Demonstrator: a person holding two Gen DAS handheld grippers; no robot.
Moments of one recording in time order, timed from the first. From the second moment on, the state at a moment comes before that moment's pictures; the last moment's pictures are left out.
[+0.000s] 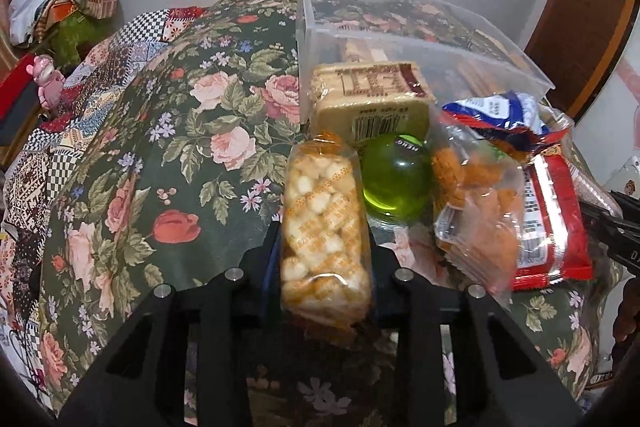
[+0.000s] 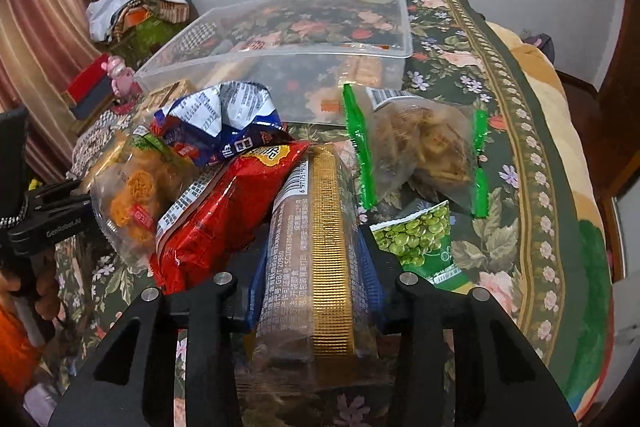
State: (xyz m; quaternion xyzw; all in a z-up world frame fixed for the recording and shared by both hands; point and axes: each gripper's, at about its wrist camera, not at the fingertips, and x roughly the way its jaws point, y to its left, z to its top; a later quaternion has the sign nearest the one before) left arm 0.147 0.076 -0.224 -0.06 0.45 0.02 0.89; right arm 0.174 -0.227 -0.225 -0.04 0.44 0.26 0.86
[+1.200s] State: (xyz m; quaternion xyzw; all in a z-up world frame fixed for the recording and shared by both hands) left arm 0.189 0.049 -0.101 -0.04 0.32 -0.01 0.95; right arm 0.190 -0.225 -0.123 -0.02 0.30 0.27 0.92
